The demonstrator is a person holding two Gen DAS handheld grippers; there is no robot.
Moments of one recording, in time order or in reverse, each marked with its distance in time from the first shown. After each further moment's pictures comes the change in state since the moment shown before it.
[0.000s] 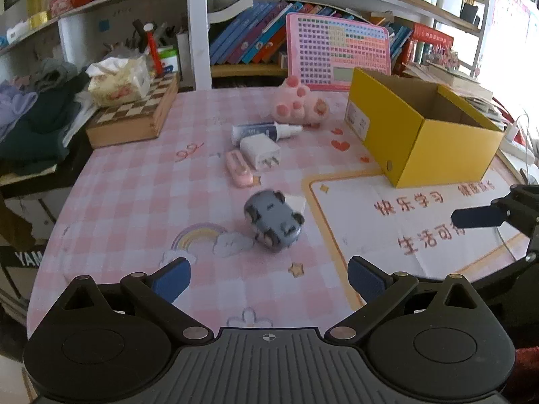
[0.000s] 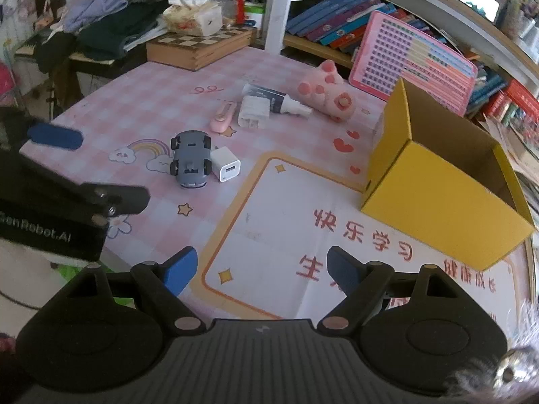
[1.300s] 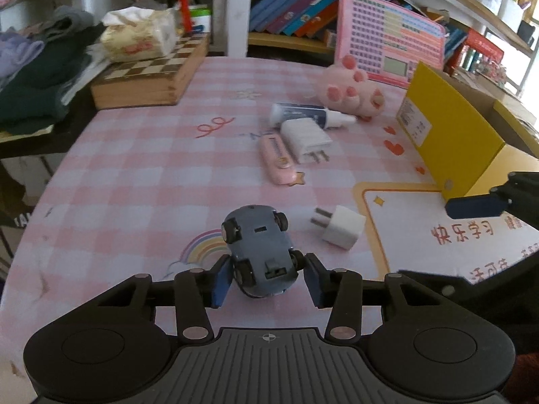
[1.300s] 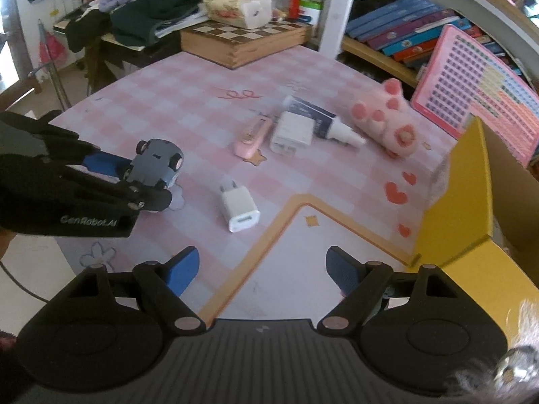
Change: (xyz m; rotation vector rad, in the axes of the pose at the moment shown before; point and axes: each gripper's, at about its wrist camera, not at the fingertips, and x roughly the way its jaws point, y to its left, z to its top) left arm 0.067 0.040 0.017 -0.150 0.092 0.040; right arm 0.071 -0.006 0.060 -0.142 0.030 0.169
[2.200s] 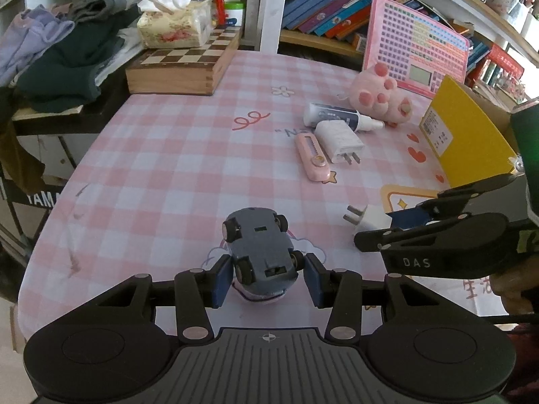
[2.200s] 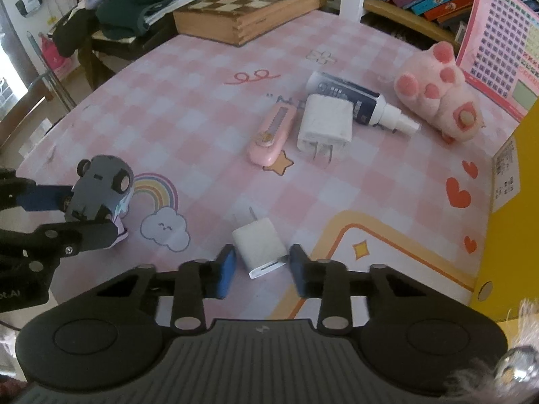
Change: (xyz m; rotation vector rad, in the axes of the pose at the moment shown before) left arm -0.011 0.023 0.000 -0.073 0.021 0.028; right arm 0.072 -0.006 0.037 0.093 0.101 0.115
